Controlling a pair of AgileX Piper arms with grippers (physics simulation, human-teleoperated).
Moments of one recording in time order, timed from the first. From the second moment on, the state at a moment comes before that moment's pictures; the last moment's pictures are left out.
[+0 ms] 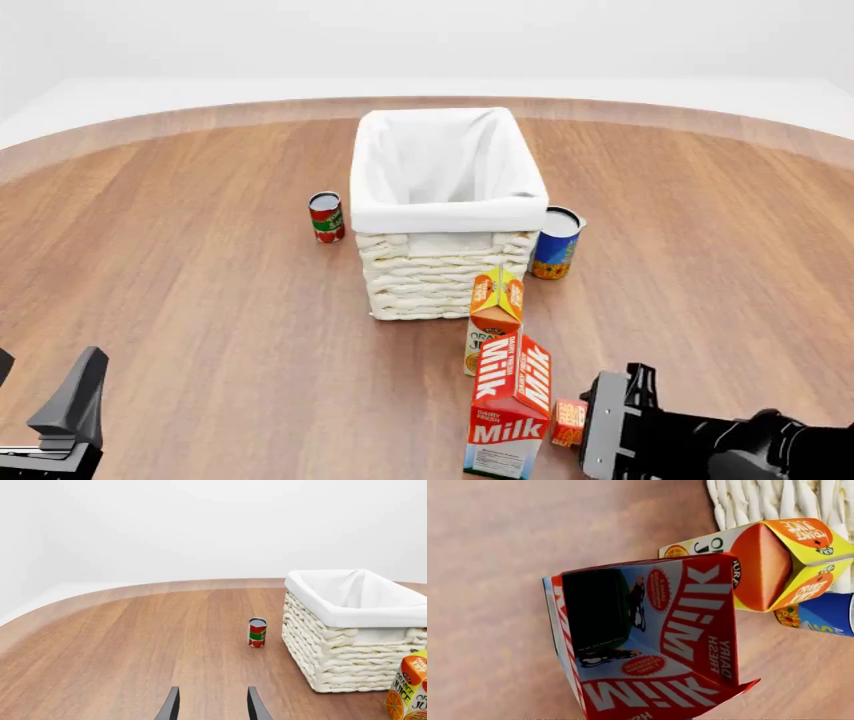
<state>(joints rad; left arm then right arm) 0.00 0.00 0.00 0.00 0.00 0.48 1.36 -0.23 -0.10 -0.79</state>
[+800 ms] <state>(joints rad) 0.00 0.00 0.00 0.00 0.00 0.43 0.92 -0.35 0.33 -0.78</state>
